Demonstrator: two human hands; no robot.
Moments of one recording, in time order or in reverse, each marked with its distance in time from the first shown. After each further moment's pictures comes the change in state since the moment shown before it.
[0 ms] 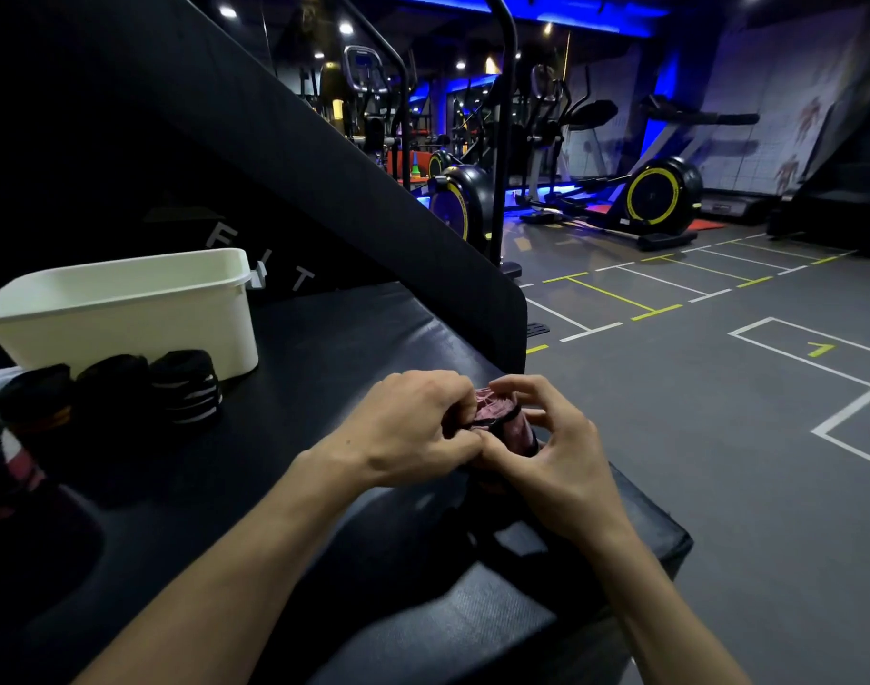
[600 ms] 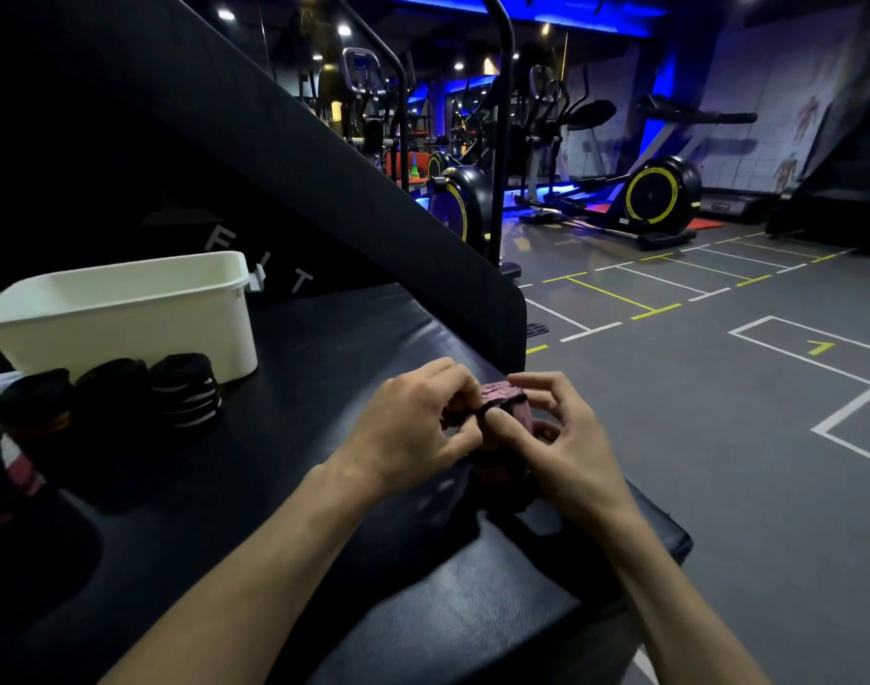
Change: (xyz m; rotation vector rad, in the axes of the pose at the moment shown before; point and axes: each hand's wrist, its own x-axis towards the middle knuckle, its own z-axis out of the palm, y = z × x) left_hand 0.001 -0.008 0.022 -0.164 0.246 0.044; right_hand 0.010 0.018 -0.005 0.097 -0.015 0.141
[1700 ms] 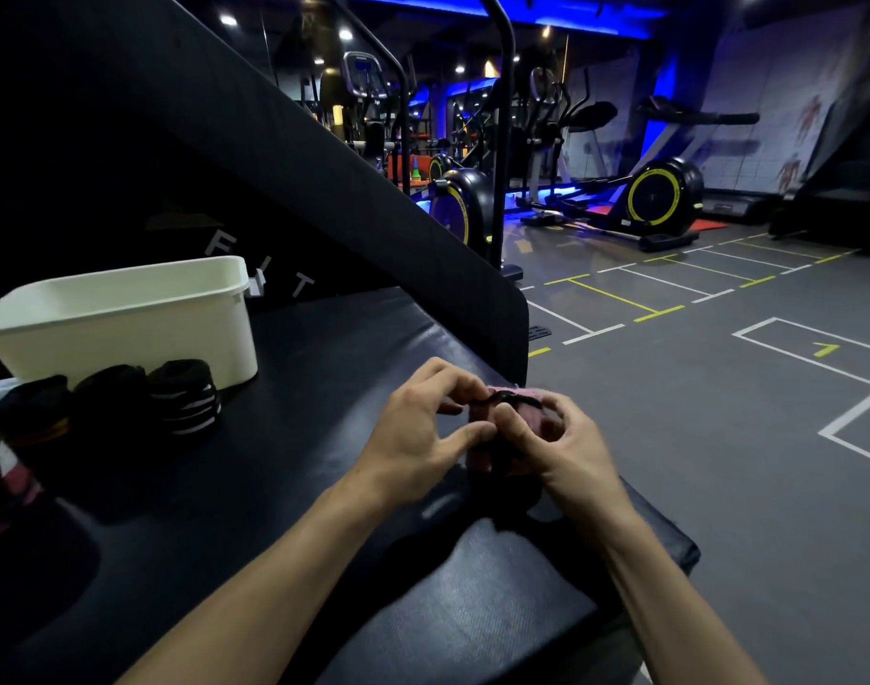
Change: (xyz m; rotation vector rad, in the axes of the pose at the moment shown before) left_hand 0.000 -0.003 0.015 -0.344 0.088 -0.103; right_hand 0.008 0.013 0.007 0.256 0.011 0.229
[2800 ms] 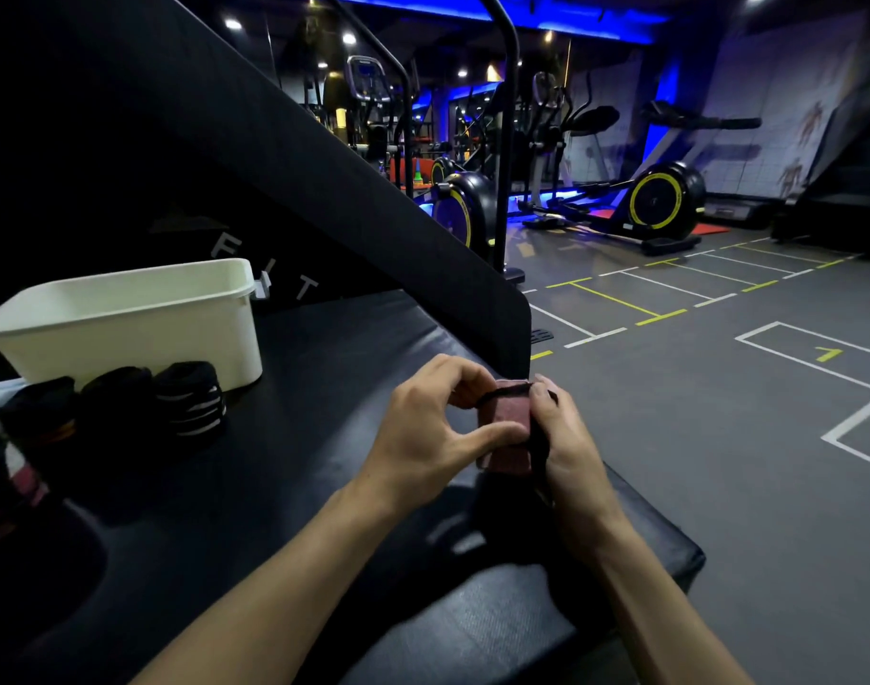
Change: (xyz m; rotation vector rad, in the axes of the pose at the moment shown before) left_hand 0.001 0.014 0.001 0.000 0.111 0.065; right_hand -0.002 -0.006 0.020 0.224 0.030 0.026
